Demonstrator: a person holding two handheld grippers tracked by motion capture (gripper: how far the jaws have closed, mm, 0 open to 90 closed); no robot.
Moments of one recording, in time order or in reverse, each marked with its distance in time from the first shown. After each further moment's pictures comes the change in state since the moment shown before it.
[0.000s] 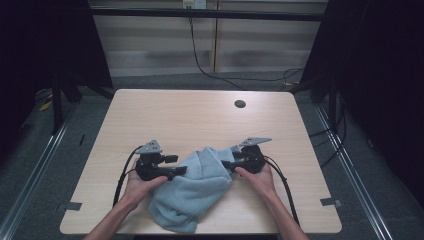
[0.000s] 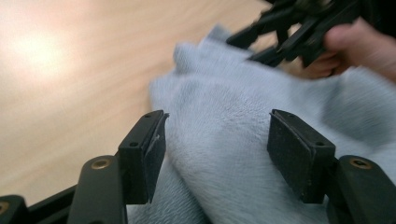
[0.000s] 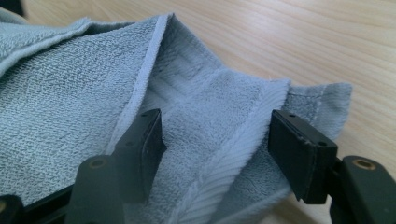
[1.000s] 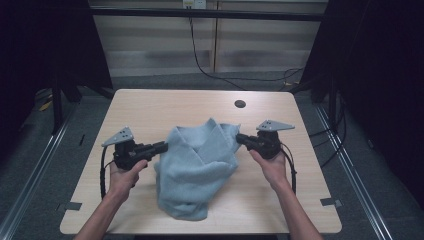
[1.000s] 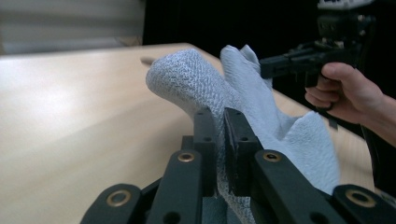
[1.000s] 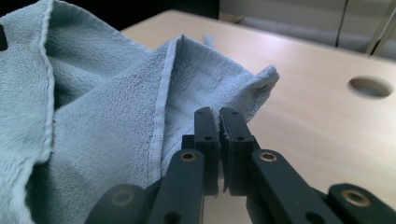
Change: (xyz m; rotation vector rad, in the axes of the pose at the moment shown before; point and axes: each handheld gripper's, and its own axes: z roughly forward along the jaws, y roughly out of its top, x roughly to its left) left arm 0.004 0.032 -0.075 -0.336 0.060 0.003; right arm -0.004 0.054 -0.075 -0.251 -0.076 -0.050
